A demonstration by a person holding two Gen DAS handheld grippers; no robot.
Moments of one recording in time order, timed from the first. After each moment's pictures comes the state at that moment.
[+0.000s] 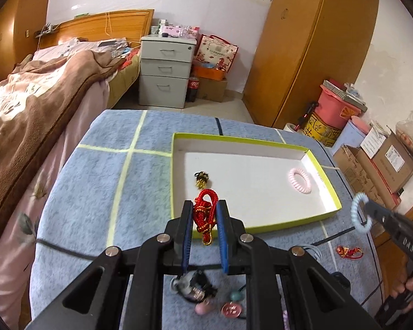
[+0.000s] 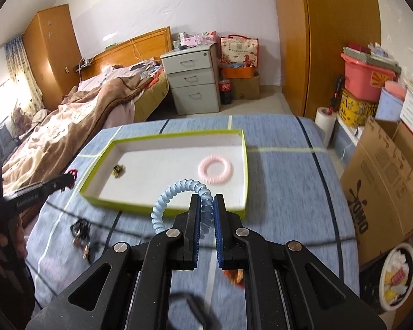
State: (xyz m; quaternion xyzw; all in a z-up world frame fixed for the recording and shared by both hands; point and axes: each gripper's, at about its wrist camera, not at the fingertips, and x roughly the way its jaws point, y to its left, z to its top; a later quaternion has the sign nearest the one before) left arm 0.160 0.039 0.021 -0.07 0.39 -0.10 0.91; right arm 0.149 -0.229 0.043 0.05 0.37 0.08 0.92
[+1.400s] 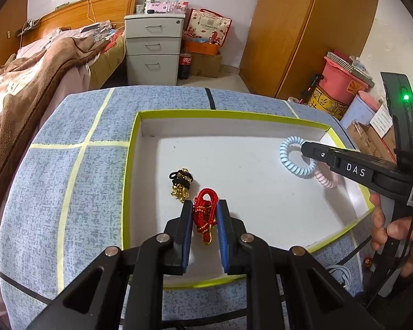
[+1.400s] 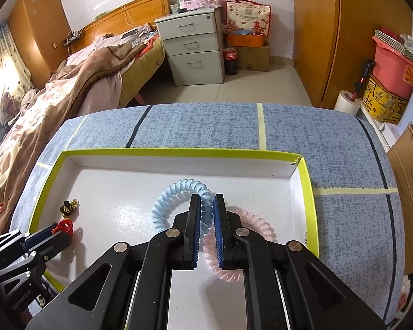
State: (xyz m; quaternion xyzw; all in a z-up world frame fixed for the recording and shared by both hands) left arm 0.214 0.003 -0.027 -0.04 0.44 -0.12 0.89; right arm 0.292 -0.198 -0.022 0.04 0.46 0.09 0.88
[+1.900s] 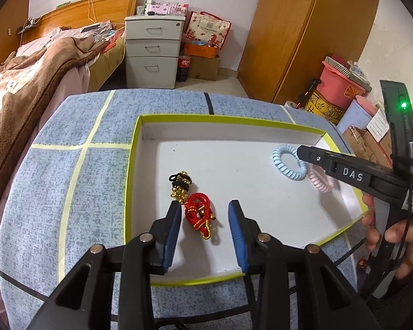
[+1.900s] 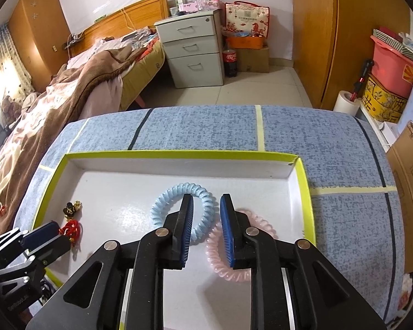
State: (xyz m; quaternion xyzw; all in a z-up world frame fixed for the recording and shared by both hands) left arm 0.213 0.007 -0.021 -0.05 0.44 -0.13 0.89; right arm 0.290 -0.202 -0.019 0.04 0.46 0.09 0.88
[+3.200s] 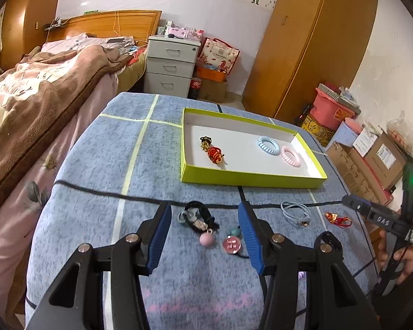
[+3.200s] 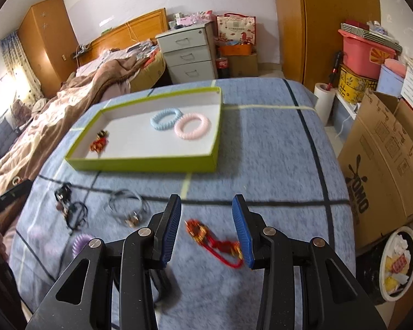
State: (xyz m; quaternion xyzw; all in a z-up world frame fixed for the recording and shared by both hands) left arm 0.080 0.066 0.010 -0.10 0.38 -0.10 0.91; right arm 0.125 -0.270 0.000 0.06 0.43 0.09 0.90
